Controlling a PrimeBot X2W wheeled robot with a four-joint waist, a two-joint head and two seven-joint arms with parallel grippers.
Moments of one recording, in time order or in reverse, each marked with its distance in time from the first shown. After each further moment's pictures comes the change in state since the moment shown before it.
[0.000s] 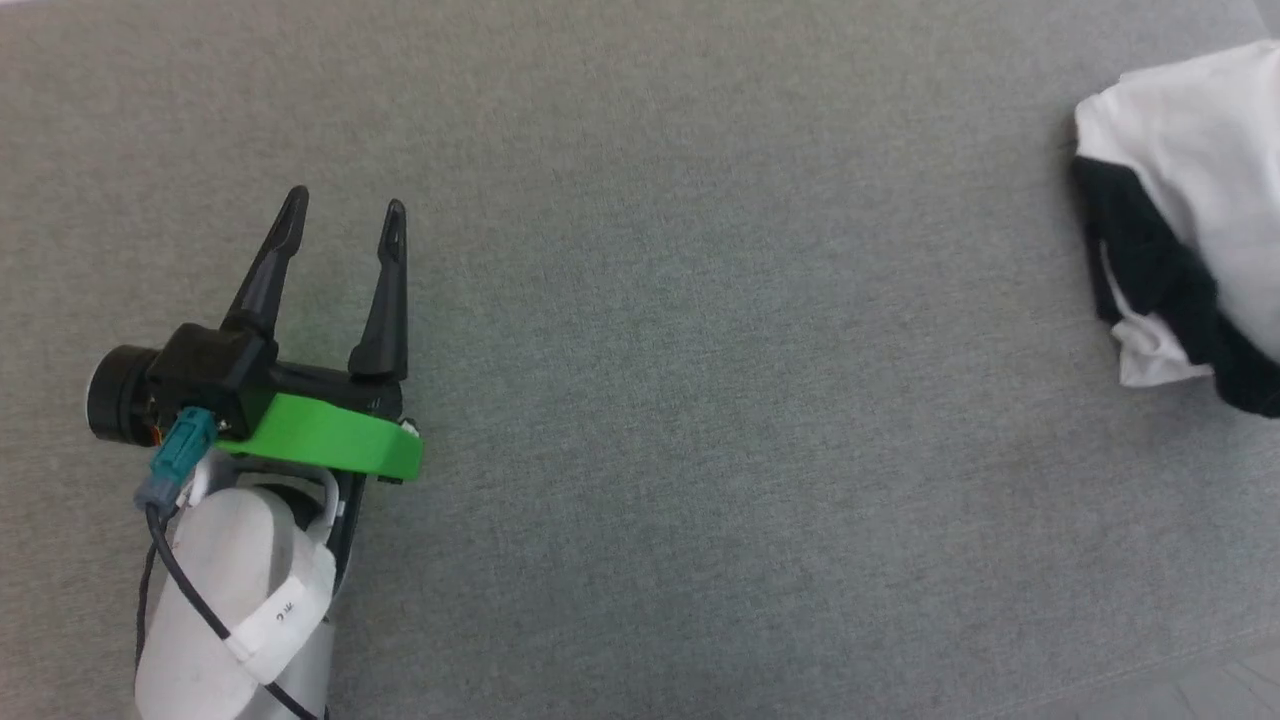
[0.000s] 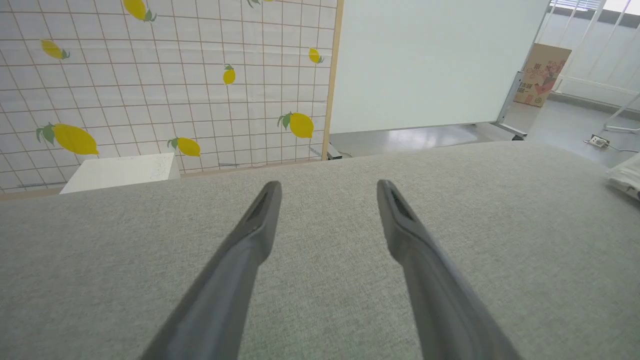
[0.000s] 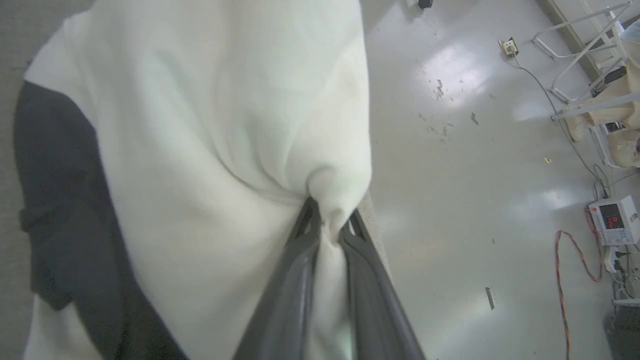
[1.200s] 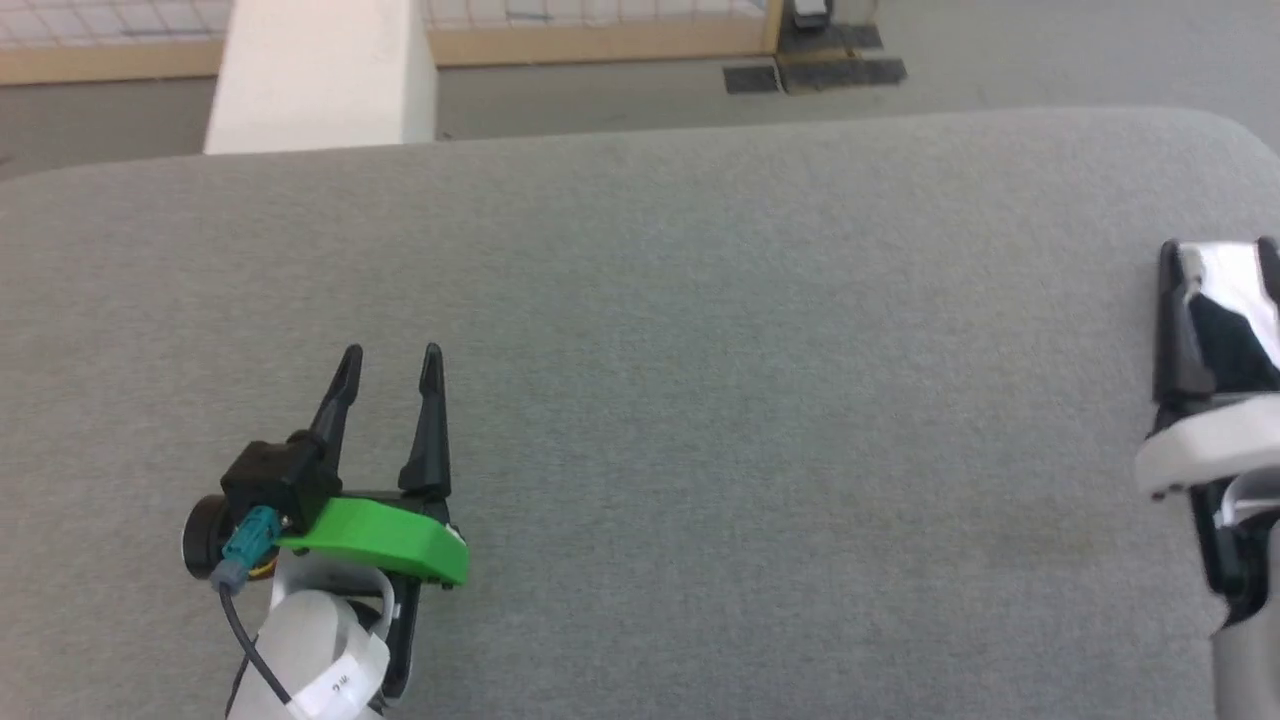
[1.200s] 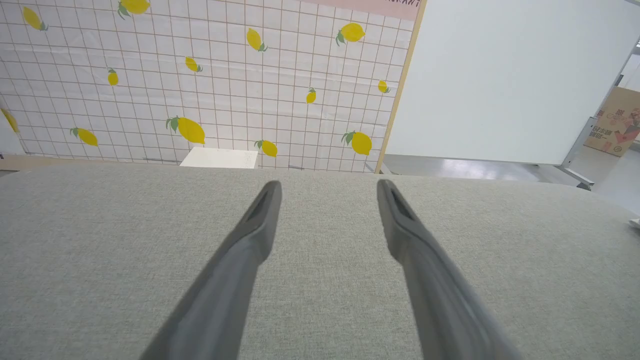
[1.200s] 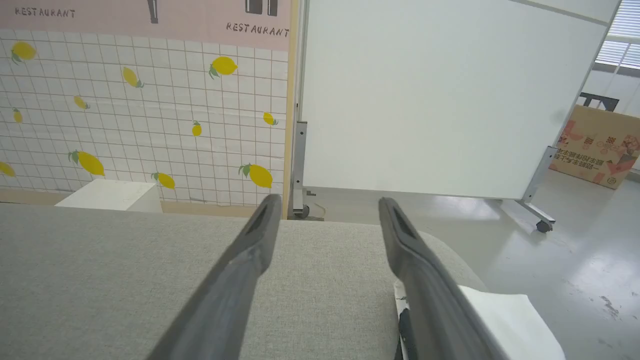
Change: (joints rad) left arm 0.129 -0.088 0.007 0.165 -0.071 0.032 -0.055; right arm 0.277 0.168 0.098 -0.253 0.175 0.000 -0.571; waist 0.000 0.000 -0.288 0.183
